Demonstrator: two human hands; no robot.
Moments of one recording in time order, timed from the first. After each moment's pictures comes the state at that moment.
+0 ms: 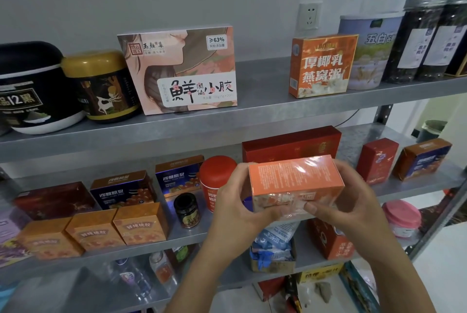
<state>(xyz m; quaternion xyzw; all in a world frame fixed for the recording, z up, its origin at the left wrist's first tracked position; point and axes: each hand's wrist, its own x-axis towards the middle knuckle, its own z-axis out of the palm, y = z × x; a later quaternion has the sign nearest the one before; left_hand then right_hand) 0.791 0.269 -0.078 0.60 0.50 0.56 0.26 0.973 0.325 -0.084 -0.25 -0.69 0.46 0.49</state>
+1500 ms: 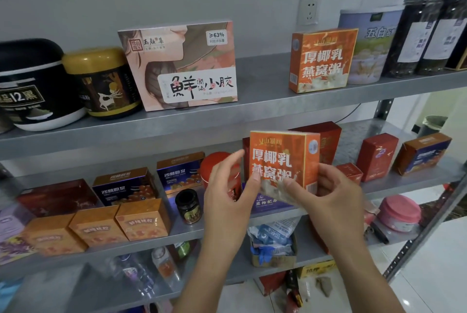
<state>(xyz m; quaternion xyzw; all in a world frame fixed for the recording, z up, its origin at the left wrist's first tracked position) 0.789 0.270 -0.089 0.50 0.61 0.58 0.23 0.934 0.306 -0.084 -0.50 -0.59 0.35 0.53</state>
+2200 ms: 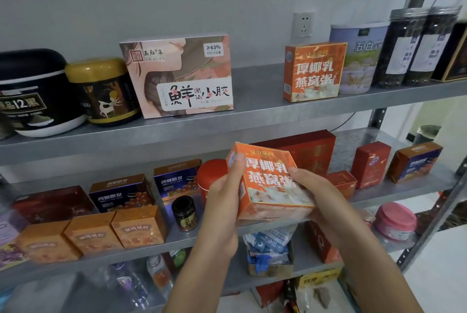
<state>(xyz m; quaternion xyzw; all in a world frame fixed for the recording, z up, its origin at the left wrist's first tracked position) 0.800 0.265 -0.056 0.35 0.48 0.62 0.51 0.945 0.334 -0.074 -0.41 -0.52 0.66 0.35</state>
